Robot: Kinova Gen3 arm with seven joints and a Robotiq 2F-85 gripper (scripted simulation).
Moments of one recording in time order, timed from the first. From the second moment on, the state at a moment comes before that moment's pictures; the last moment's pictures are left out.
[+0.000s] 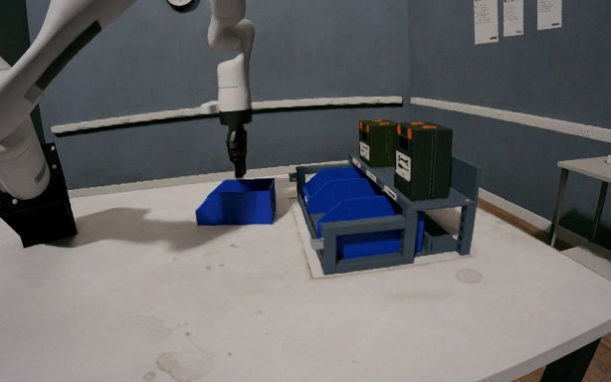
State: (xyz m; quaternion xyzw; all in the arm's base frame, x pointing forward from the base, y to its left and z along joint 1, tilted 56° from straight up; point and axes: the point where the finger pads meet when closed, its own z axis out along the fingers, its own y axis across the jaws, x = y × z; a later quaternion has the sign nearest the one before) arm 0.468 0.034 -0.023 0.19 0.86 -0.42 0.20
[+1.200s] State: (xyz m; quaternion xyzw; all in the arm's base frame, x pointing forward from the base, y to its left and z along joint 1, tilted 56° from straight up) arm 0.467 0.040 -0.019 0.19 0.86 -0.42 0.20
